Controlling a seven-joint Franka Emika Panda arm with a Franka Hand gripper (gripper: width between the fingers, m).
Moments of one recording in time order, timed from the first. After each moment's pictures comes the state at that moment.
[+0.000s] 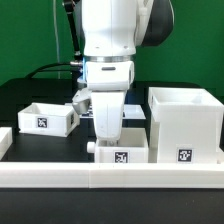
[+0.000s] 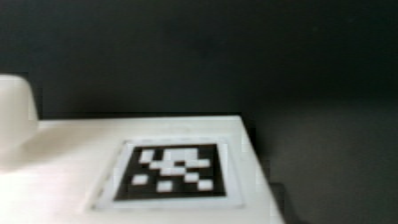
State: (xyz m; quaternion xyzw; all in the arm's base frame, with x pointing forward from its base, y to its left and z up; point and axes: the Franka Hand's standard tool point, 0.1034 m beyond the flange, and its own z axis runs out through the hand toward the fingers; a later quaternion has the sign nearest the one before) arm 0.534 -0.014 0.007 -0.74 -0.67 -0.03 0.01
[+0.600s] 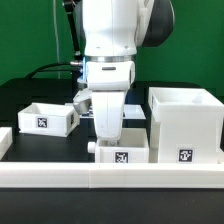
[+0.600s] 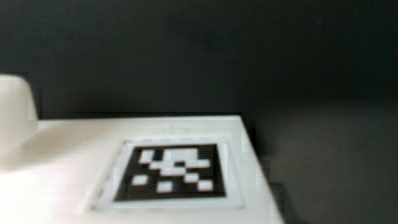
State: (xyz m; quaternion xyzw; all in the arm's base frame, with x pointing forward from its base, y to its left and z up) arm 0.535 -0.013 0.007 -0.74 -0.67 -0.03 0.01
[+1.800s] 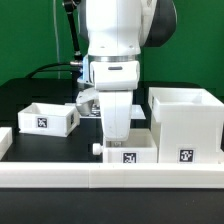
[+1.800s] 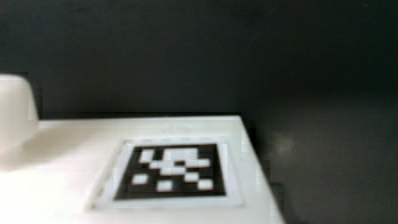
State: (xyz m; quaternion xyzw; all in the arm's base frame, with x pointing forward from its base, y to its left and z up) arm 0.544 -0.008 0.008 -0.72 -0.69 -0.03 0.00
